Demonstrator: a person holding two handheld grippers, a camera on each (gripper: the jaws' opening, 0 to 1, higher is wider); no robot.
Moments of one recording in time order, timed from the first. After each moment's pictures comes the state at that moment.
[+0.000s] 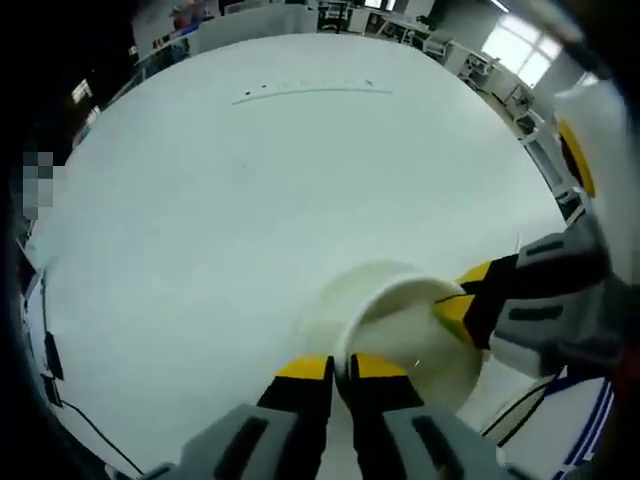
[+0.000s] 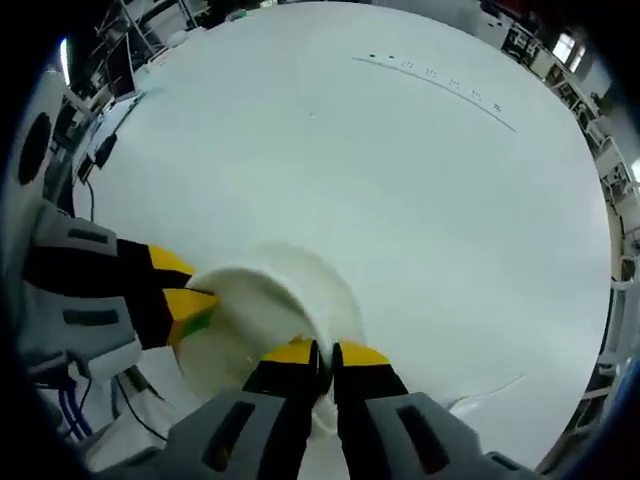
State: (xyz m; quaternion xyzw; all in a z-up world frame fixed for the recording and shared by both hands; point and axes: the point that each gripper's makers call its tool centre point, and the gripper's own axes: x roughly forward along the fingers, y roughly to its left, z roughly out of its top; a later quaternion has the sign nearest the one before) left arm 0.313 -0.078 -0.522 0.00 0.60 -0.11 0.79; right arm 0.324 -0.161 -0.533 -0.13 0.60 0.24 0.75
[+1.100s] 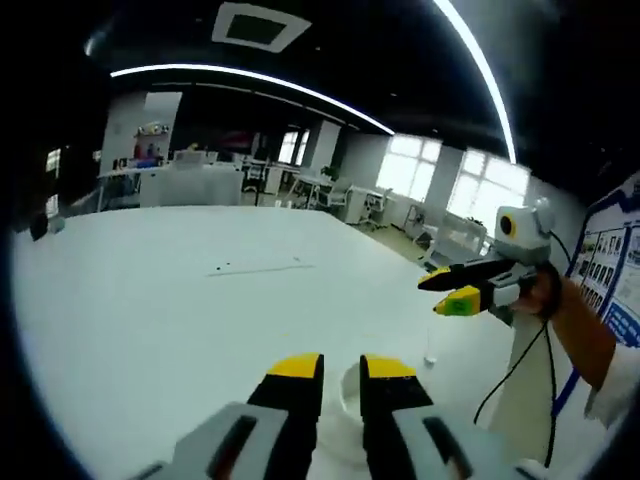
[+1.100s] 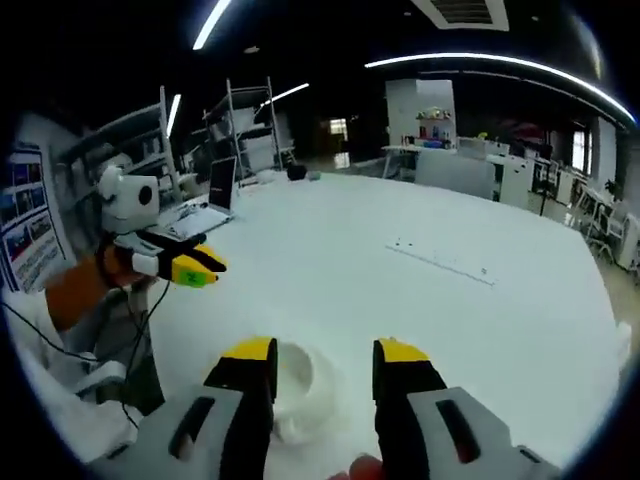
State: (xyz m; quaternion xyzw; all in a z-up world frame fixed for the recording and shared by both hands) left arm 0.318 -0.017 -0.398 -0.05 0.20 -0.29 0.93; right arm 0.338 -0.192 -0.392 -0.05 0.22 0.40 0.89
